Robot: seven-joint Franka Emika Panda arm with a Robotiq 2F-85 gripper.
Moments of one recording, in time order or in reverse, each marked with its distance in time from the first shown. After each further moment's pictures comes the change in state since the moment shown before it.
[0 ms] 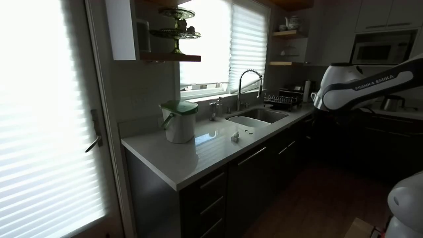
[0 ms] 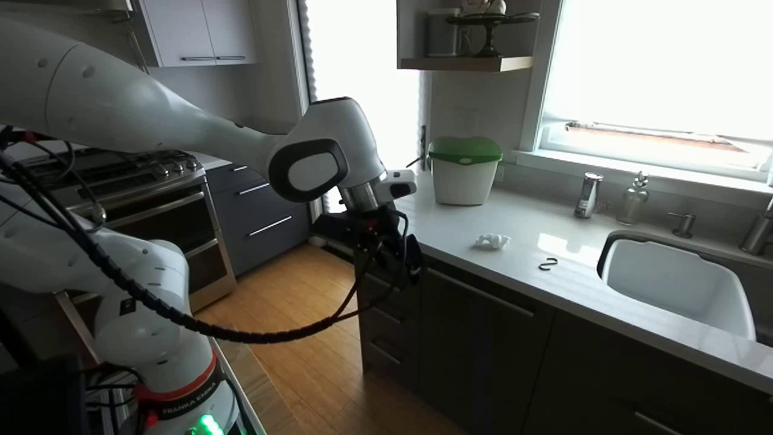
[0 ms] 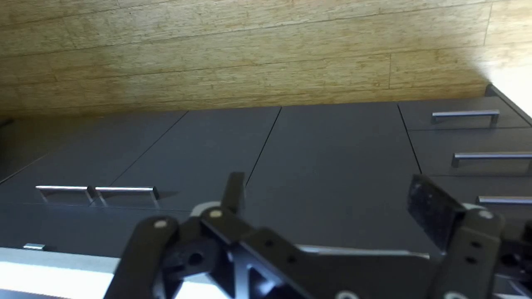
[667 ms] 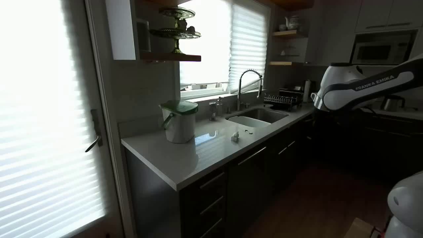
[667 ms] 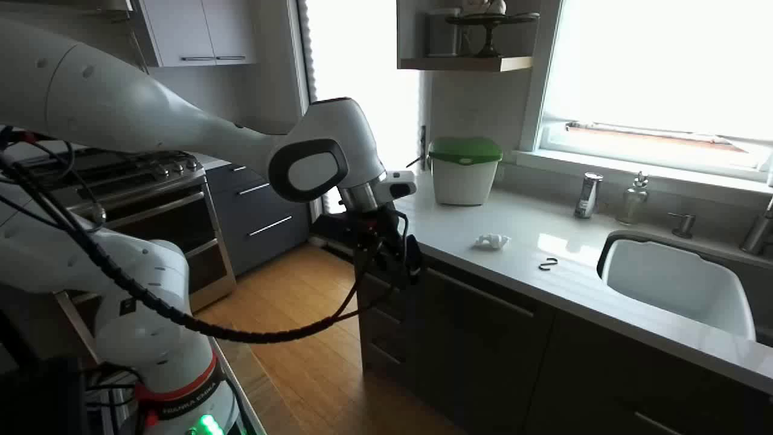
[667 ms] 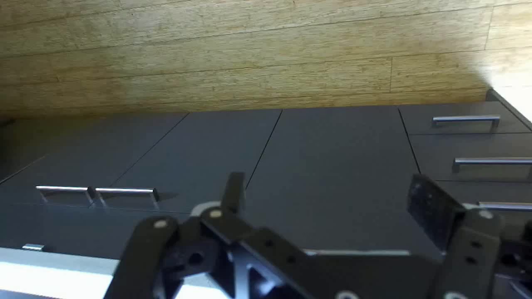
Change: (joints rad) arm -0.001 -0.003 0.001 -0.002 -0.014 -0.012 -0.004
